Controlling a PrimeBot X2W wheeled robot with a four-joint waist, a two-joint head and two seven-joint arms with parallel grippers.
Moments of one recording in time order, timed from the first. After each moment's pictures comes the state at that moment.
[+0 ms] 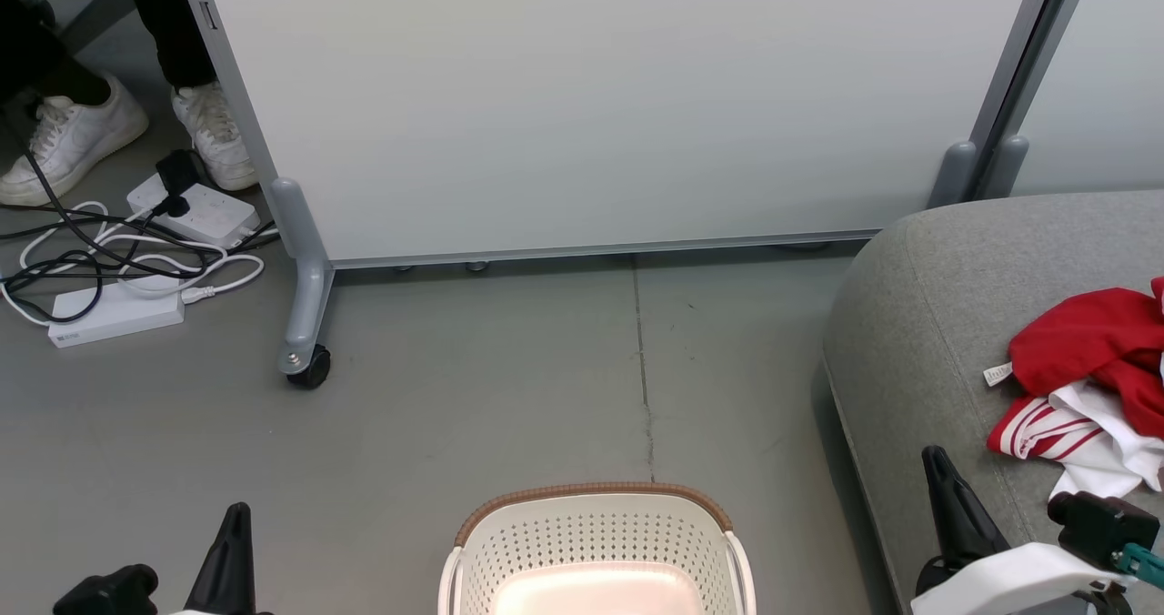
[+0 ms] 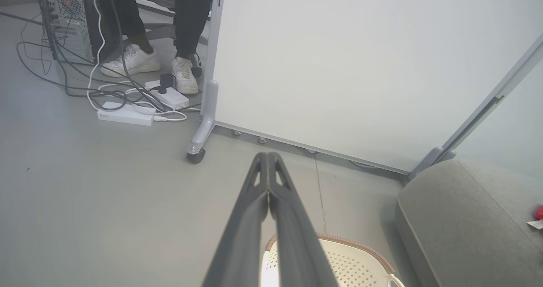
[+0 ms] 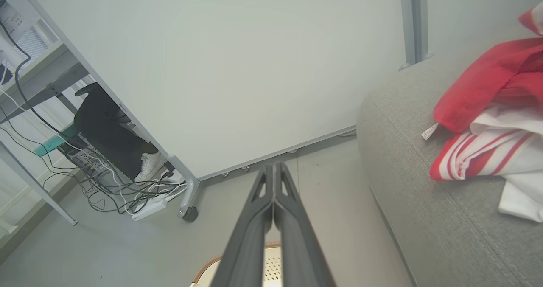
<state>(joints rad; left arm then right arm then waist) 0.11 0.20 -0.07 0.24 -0.55 0.03 -0.17 0.02 -0.03 0.01 0.22 0.46 0.13 -0.07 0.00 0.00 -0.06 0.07</state>
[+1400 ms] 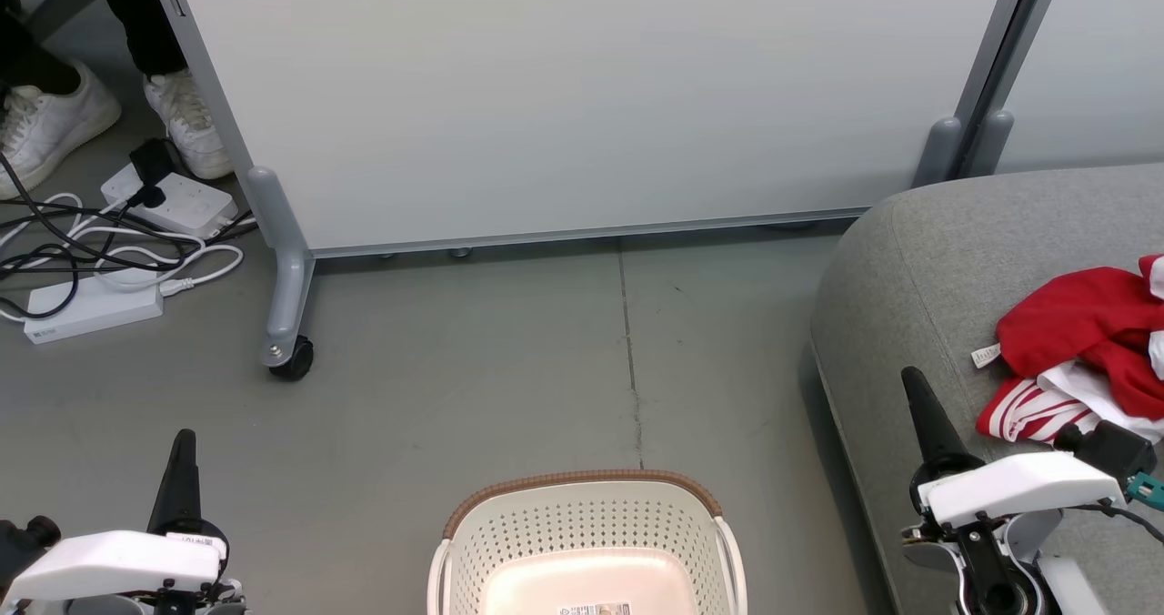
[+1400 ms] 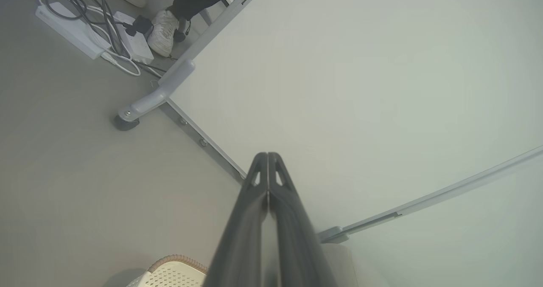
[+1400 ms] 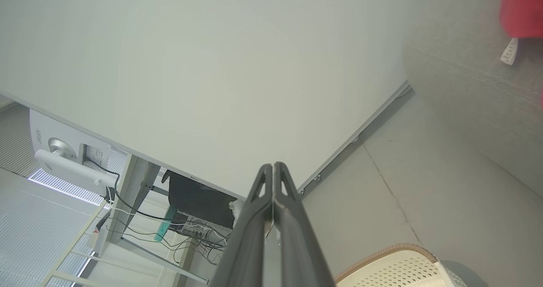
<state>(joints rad) -0.05 0.12 0.15 0.30 -1.06 -0.05 0.01 -0.19 -0.04 0.07 0.38 1.07 0.13 -0.02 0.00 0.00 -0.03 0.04</state>
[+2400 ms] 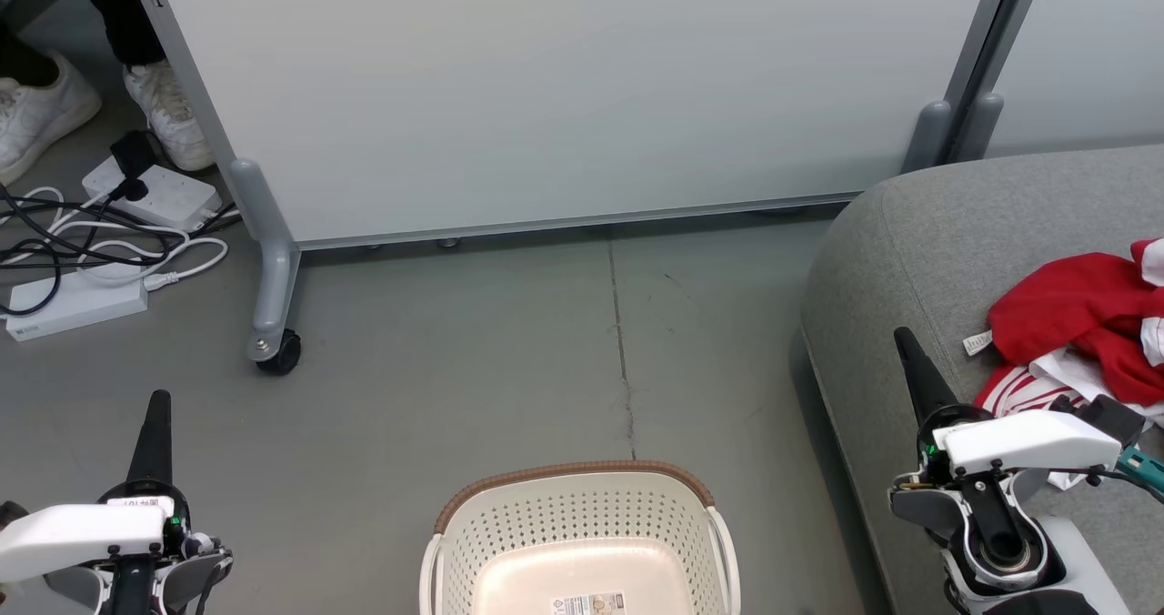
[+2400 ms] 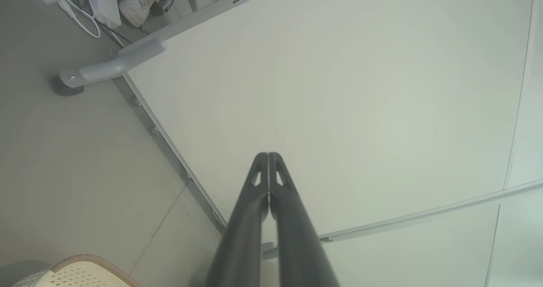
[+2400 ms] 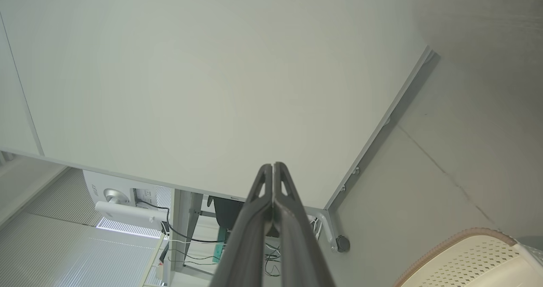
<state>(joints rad) -0.13 0.09 0.25 0.33 -1.31 -0.09 0.10 -0.30 -0.04 0.09 0.46 1.37 0.13 0.00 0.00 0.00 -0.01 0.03</state>
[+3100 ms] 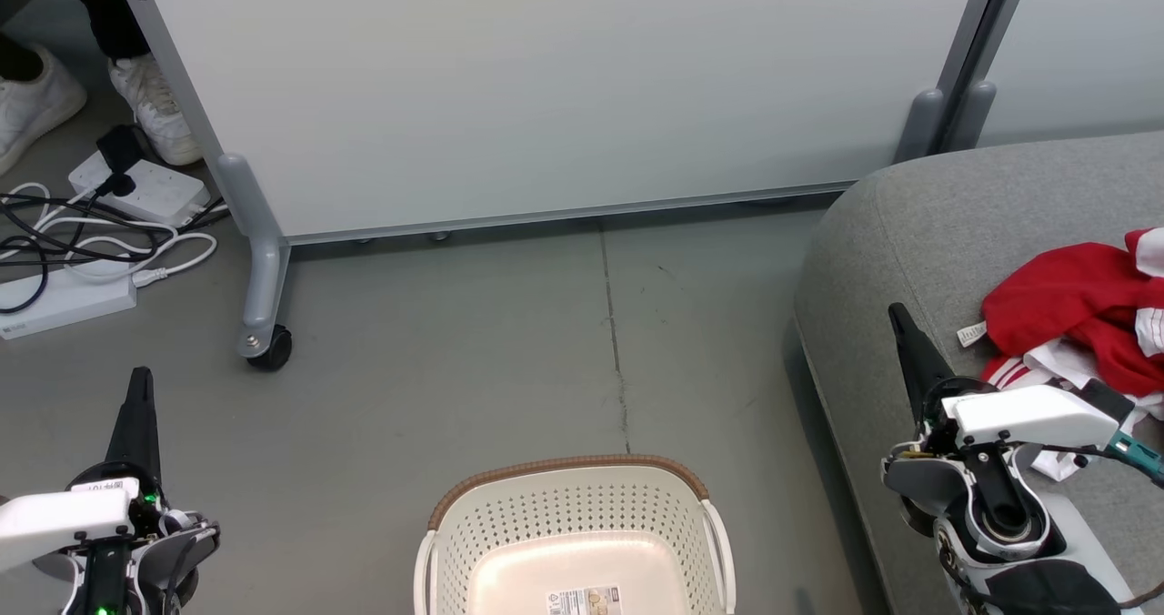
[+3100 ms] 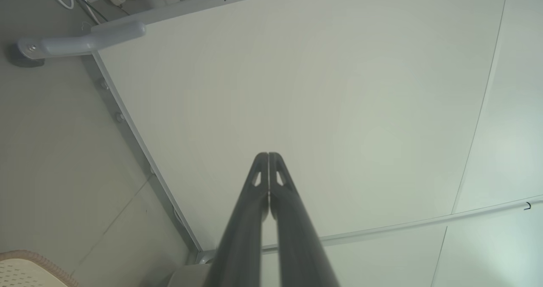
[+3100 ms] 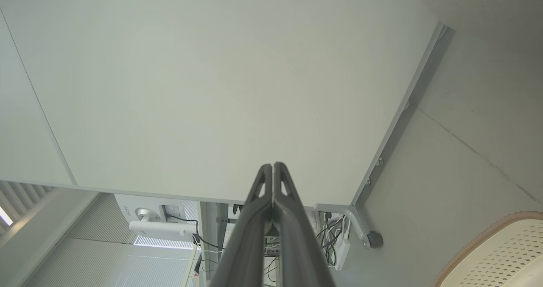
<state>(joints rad) -0.17 0.07 0.30 0.34 -1.44 -0.11 0.15 -0.36 -0.04 0.10 0.50 1.53 0.13 0.02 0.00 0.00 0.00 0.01</state>
